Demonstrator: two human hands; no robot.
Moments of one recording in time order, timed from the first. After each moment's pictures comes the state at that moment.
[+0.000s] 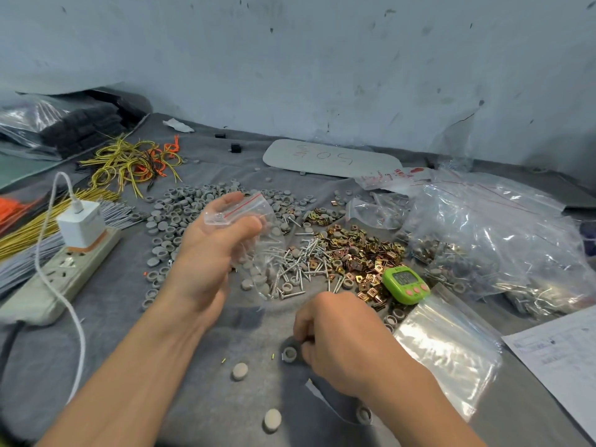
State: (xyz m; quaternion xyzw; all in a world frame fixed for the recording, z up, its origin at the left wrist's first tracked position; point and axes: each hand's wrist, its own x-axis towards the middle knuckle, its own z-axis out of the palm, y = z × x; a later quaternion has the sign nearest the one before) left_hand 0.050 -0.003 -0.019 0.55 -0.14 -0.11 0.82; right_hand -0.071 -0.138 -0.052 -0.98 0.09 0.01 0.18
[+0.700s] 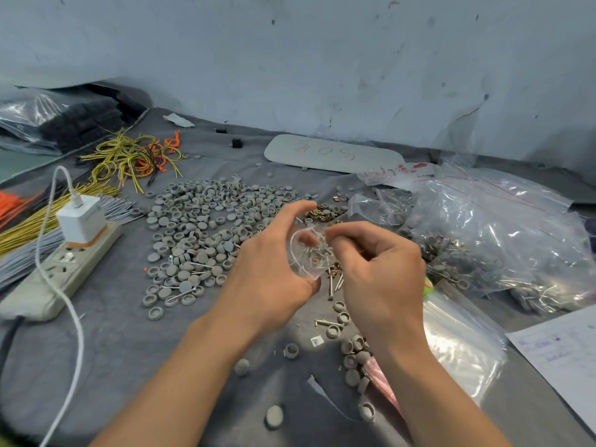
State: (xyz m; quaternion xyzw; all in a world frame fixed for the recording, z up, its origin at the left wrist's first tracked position) left_hand 0.023 -0.026 -0.033 0.82 -0.36 0.06 0.43; right_hand -0.059 -0.148 -0.031 -0.76 0.17 -0.41 0.47
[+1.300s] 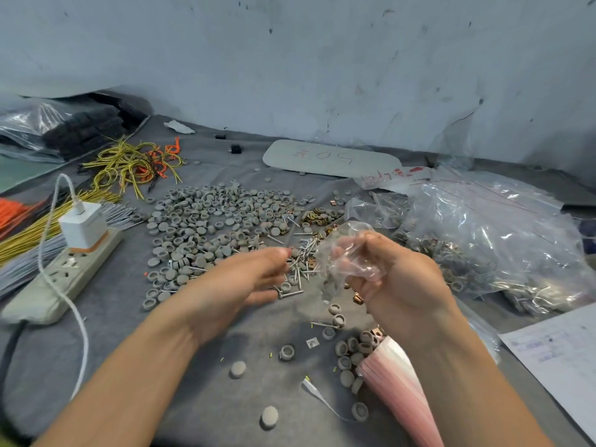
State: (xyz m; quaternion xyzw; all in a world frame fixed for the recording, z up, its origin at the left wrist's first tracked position) left_hand 0.041 -0.004 -0.035 0.69 -0.17 -0.32 0.62; right_hand -0.071 -0.187 -0.020 -0.45 0.16 -0.18 0.86
